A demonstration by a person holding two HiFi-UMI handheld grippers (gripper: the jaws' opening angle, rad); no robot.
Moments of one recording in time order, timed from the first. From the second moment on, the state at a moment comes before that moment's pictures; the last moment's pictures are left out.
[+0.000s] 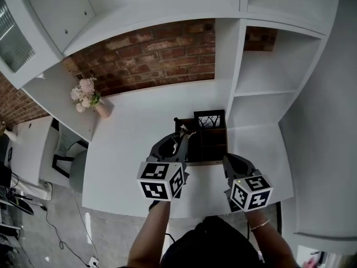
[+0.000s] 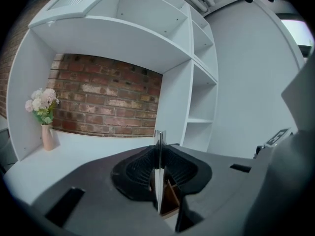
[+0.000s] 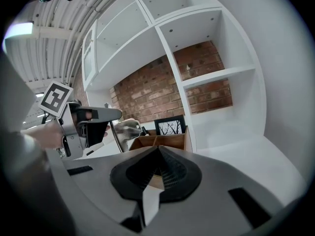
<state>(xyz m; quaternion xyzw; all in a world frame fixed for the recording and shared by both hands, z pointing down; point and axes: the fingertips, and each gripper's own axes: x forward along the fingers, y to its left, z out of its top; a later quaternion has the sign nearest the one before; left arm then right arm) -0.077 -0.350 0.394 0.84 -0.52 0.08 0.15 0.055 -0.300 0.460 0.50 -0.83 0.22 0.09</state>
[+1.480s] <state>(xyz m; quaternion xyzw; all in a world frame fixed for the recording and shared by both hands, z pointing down) -0.075 -0.370 0.476 0.81 -0.53 0.15 0.20 0.055 -0.314 0.477 0.48 -0.84 0.23 0.11</state>
